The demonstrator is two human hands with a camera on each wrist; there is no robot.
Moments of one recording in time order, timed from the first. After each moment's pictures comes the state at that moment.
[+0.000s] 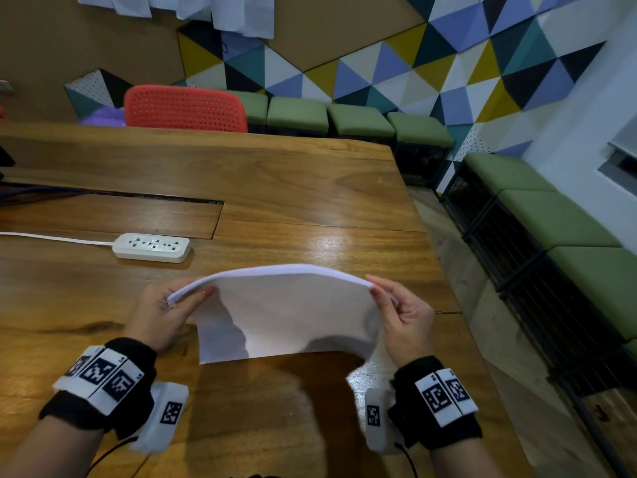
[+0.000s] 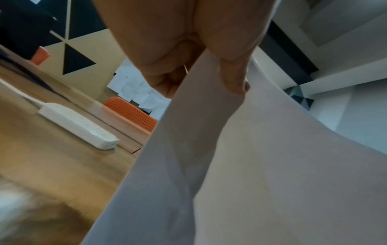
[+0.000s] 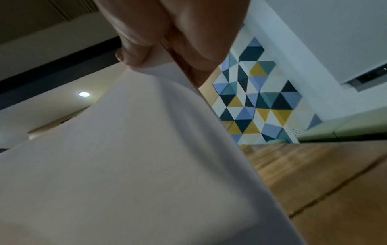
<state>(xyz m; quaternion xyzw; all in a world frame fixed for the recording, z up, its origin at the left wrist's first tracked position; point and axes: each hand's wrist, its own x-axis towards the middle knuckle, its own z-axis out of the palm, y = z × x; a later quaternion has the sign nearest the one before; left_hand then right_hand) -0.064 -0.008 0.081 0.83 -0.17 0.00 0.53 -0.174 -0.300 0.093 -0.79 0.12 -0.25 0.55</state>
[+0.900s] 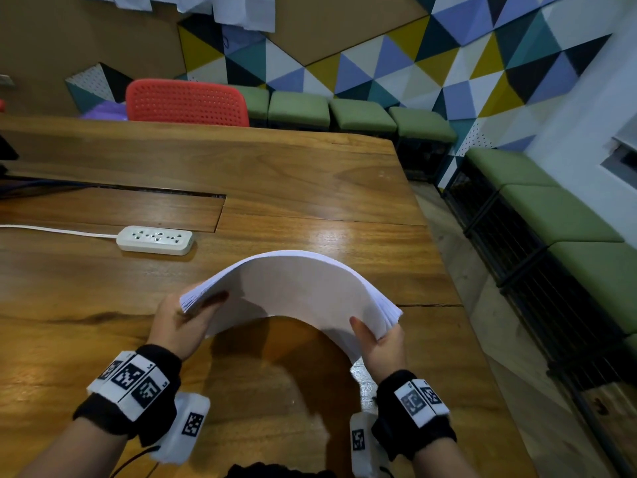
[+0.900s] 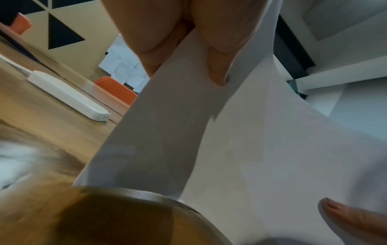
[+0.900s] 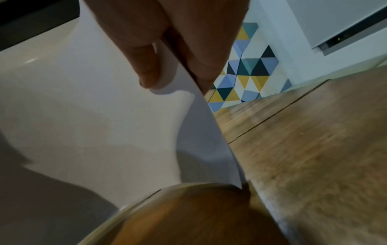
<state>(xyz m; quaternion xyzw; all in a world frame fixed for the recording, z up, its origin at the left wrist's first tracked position) -0.085 -0.030 0.060 0.81 0.00 -0.03 0.58 -0.183 -0.279 0.041 -0.74 0.33 -0.10 0.57</state>
